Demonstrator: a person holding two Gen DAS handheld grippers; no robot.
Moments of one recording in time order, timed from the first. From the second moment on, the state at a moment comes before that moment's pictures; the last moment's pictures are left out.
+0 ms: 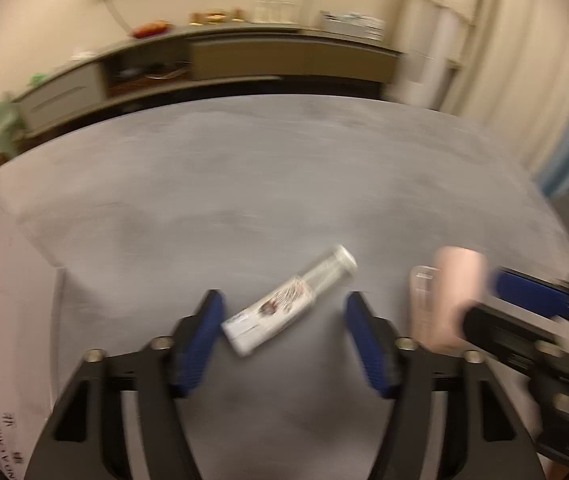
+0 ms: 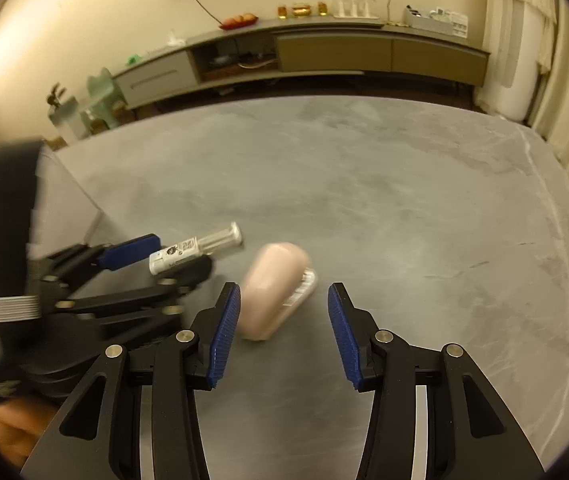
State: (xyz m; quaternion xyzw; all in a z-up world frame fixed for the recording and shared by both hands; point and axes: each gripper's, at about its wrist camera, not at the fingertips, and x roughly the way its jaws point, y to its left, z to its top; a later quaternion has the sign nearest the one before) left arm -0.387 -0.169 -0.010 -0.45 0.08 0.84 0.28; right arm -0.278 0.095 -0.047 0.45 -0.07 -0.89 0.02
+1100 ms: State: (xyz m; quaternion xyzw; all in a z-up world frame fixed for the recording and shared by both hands) left arm -0.357 -0.186 0.033 -0.42 0.04 0.86 0.28; right arm -0.259 0.115 -0.032 0.44 -0.13 -0.89 0.05
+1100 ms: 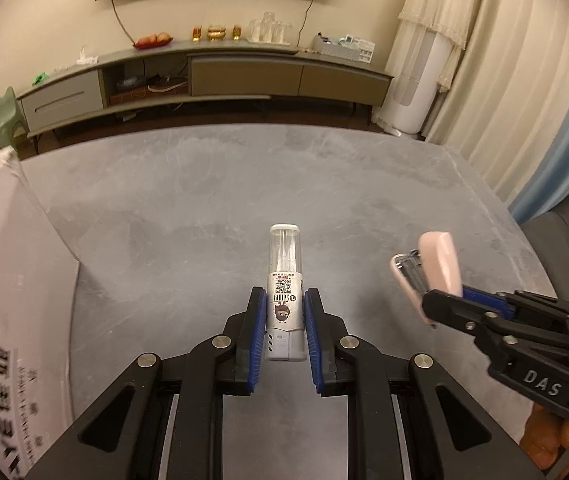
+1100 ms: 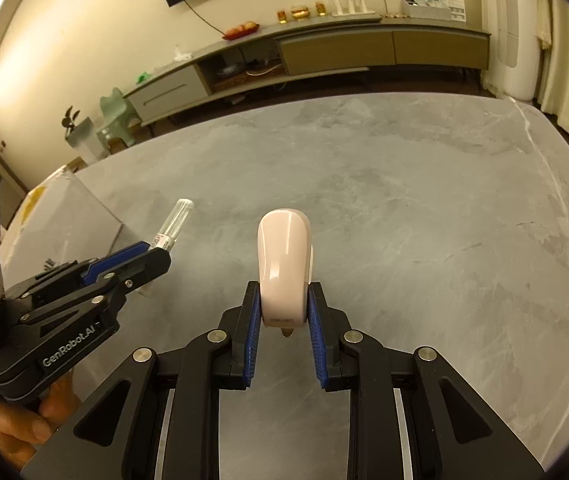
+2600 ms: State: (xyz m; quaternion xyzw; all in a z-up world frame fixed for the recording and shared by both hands) left arm -0.234 -0.359 0.182 -0.29 0.00 0.92 0.27; right arm -0.170 -0.036 0.110 0.33 -0.04 -0.93 0.14
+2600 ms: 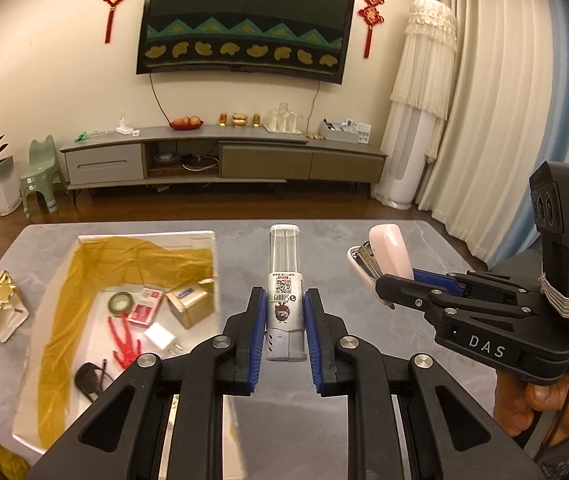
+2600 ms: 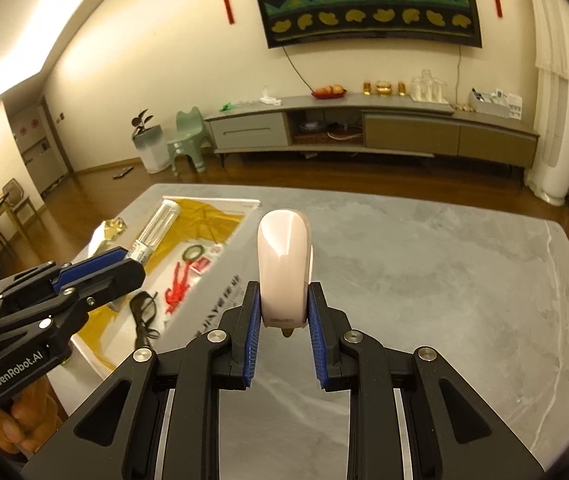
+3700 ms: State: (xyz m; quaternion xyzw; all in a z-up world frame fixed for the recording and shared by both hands) left arm -0.279 -0.507 0.155 -0.33 -0.10 0.92 0.18; right arm -0.187 -0.179 0.123 0.31 0.01 -0.92 0.23
